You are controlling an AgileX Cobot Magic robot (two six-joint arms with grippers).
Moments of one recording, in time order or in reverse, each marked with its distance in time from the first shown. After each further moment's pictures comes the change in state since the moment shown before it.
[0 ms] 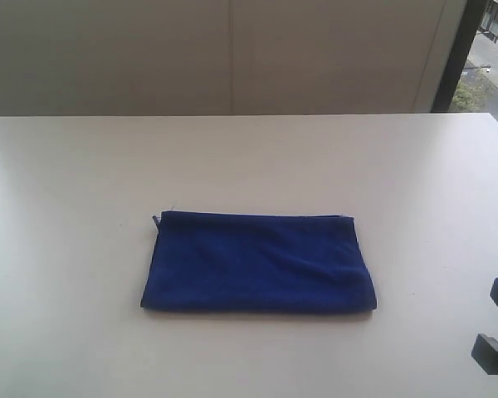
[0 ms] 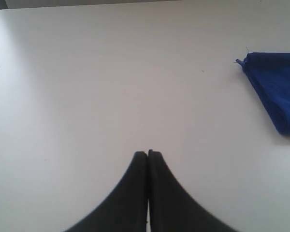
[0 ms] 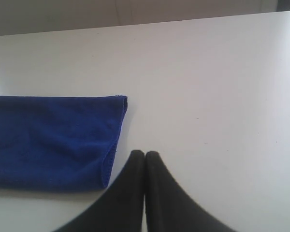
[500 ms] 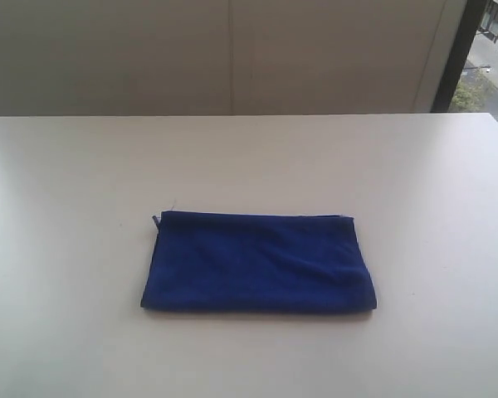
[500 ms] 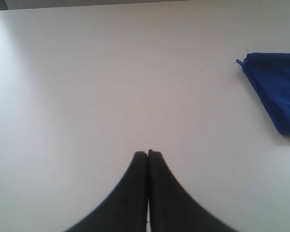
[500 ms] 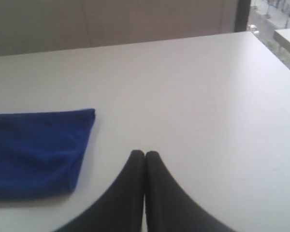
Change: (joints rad) left arm 0.000 0.000 0.000 0.000 0.000 0.001; right arm -0.204 -0.420 0.000 -0.003 0.370 -0.047
